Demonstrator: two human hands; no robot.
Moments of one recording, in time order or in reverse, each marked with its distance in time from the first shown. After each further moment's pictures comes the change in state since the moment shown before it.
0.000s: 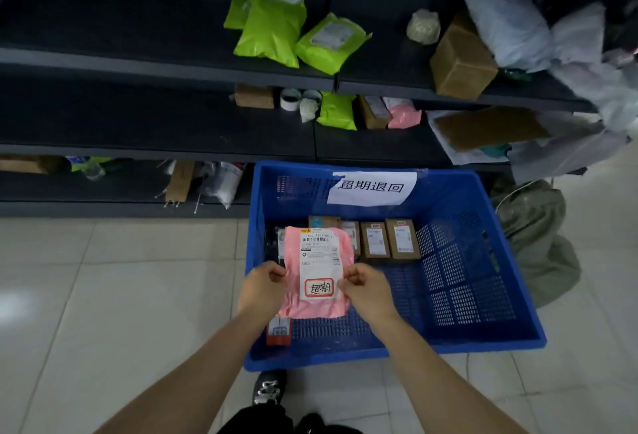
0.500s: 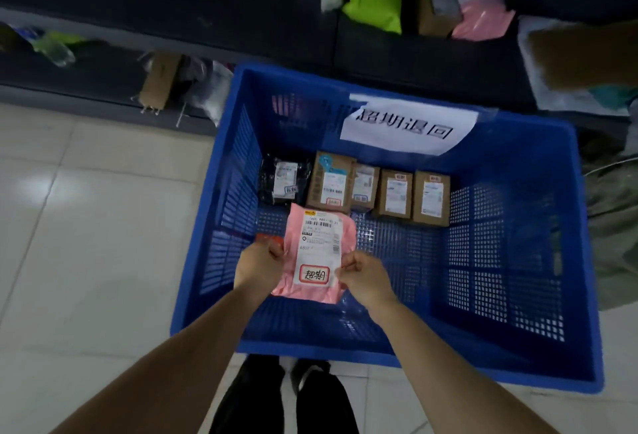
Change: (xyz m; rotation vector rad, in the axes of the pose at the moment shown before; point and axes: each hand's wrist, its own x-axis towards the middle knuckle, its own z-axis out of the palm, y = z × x) left_hand 0.095 -0.072 0.156 0.264 -0.037 -0.215; right_hand 0.151 0.148 0.006 -0.088 -0.281 0.202
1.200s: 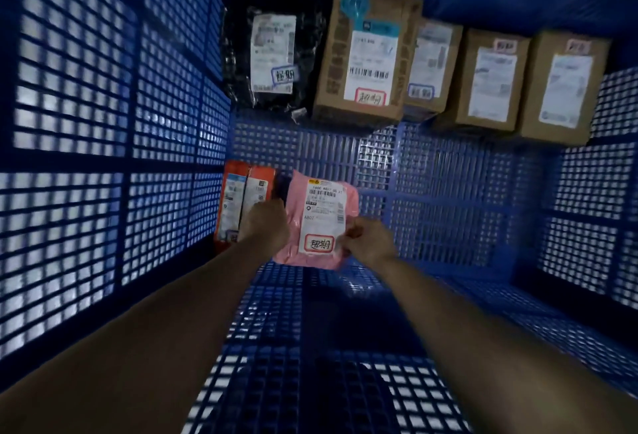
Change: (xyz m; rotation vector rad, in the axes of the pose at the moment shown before) left_hand 0.228 -0.150 0.242 0.468 -0.201 -0.046; right_hand 0.278 0.231 0.126 -0.380 -0.155 0.109
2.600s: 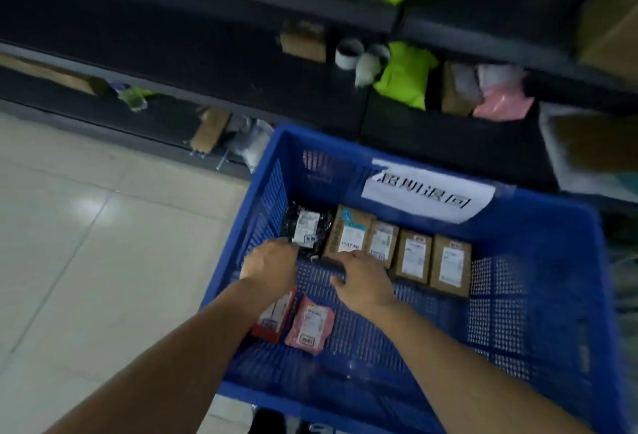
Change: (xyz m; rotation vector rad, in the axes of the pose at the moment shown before) left_hand -0.296 0.051 -0.321 0.147 0.317 0.225; right_hand -0.311 -0.226 -0.208 -0.584 0.209 -0.549
